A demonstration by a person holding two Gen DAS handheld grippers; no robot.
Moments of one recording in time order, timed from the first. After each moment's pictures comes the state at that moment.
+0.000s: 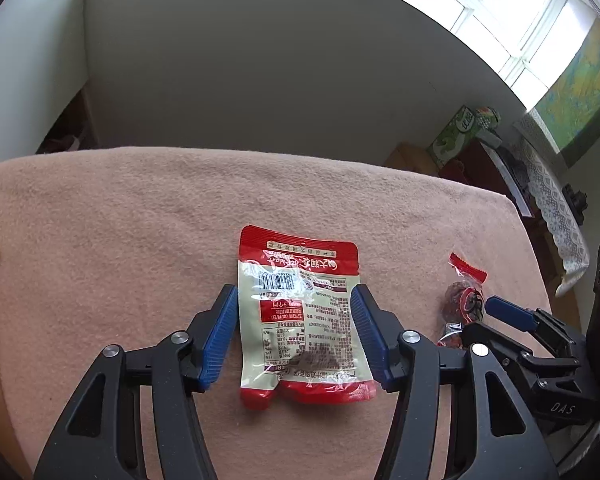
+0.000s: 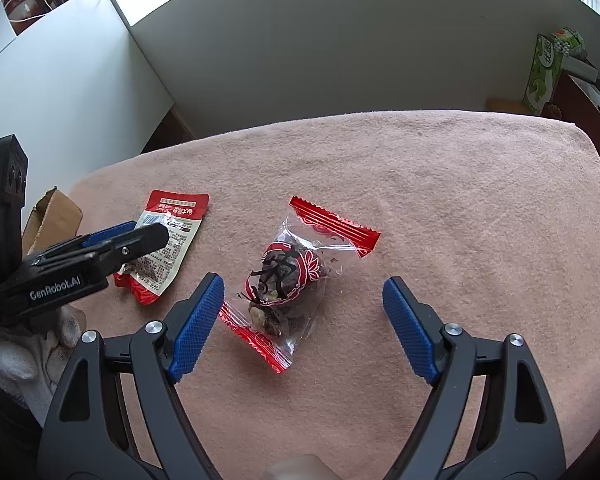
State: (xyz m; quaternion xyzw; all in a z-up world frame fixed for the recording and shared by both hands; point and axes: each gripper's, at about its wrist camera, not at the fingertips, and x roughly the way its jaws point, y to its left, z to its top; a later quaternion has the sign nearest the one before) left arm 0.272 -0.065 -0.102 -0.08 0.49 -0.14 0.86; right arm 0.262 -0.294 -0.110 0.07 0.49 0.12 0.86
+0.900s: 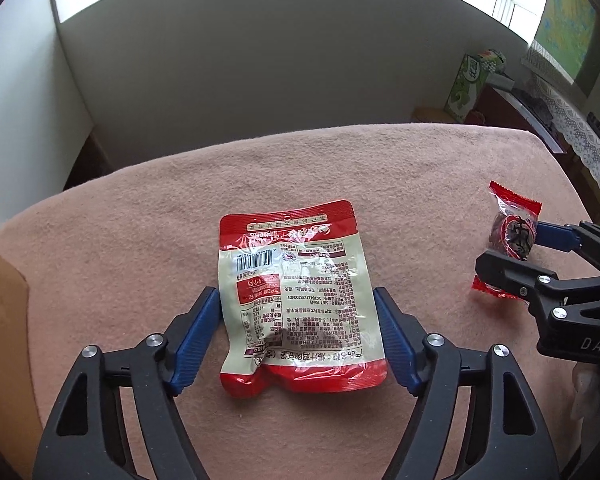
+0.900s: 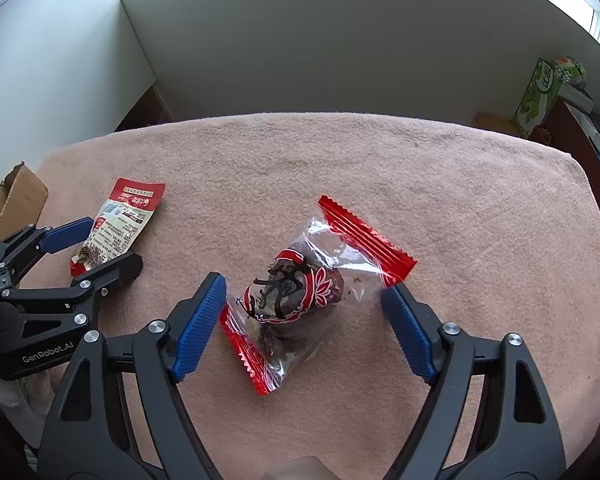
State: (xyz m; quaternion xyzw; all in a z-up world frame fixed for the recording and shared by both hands) left arm 0.265 -0.115 -0.116 0.04 0.48 -0.11 0.87; right arm 0.286 -0.276 -0.110 0.00 0.50 0.10 0.86
